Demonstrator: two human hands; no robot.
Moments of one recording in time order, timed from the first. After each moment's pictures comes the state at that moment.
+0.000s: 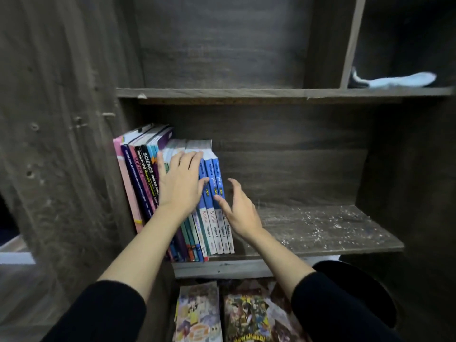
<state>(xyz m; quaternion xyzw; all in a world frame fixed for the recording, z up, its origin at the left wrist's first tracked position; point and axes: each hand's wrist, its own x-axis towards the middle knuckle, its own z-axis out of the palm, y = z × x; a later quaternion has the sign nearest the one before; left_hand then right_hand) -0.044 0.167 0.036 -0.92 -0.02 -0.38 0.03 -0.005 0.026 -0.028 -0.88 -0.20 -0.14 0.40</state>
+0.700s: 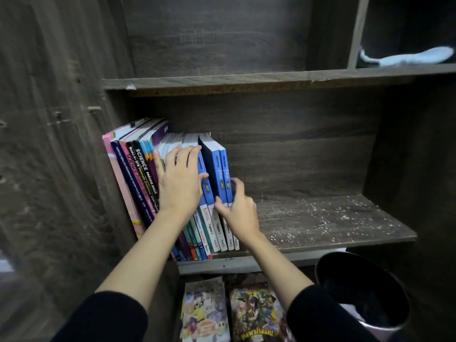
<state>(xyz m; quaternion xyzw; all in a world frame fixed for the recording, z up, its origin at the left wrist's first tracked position) -0.034 0.165 0.024 -0.90 -0.02 -0.44 0.02 -0.001 0.043 -0.046 -0.85 -0.15 -0.19 0.46</state>
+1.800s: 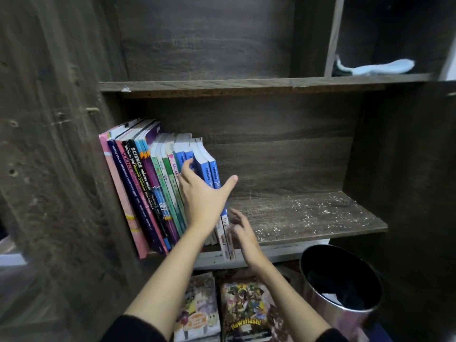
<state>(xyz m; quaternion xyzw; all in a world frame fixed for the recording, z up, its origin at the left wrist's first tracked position) -0.071 0.095 0.015 -0.80 -0.07 -0.34 -0.49 -0.045 0.009 -0.096 -0.69 -0.09 0.02 0.72</state>
